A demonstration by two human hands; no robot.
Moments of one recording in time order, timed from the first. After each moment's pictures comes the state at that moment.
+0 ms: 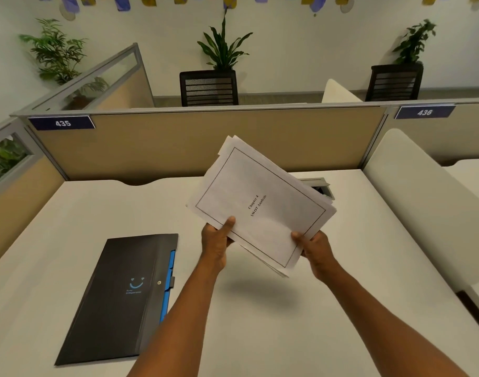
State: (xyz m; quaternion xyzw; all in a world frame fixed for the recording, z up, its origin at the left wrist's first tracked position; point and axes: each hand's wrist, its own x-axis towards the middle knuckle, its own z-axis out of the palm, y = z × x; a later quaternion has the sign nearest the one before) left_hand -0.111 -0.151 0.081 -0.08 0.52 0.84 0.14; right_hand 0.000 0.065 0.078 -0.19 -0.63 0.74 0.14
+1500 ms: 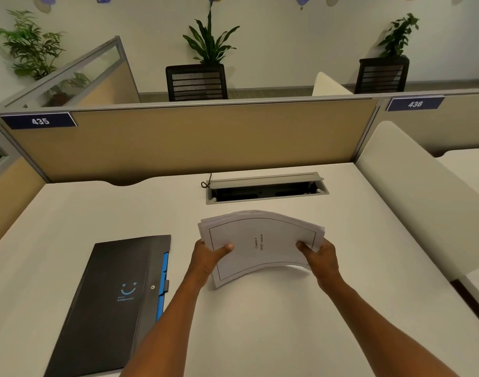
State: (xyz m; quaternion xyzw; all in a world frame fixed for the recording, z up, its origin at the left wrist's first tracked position) left_hand -0.117 -0.188 0.024 0.00 0.74 0.64 0.19; right_hand 0.017 0.077 0.035 -0.28 -0.74 0.58 0.20
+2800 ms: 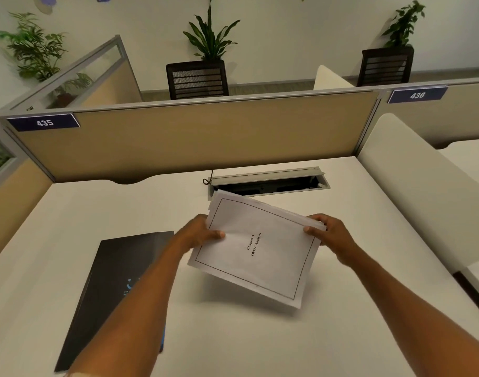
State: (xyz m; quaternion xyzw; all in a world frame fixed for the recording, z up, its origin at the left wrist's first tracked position) left_hand -0.162 -0.202 0.095 0.15 0.86 0.39 0.29; right_hand 0.011 0.127 0.078 -0.19 -0.78 0.60 0.07
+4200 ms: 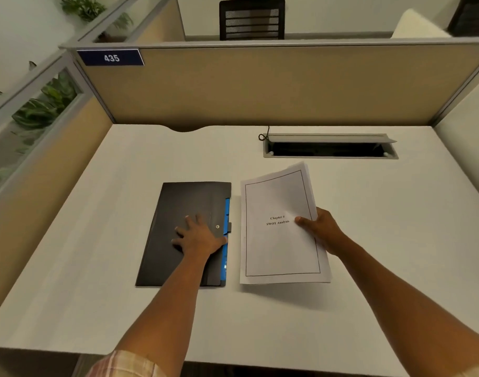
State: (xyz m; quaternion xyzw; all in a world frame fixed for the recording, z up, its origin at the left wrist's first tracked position) left_hand -0.098 -0.367 0.006 -0.07 0.97 0.08 0.22; right_hand -0.022 -0.055 0.024 -0.20 -0.75 0.63 -0.05
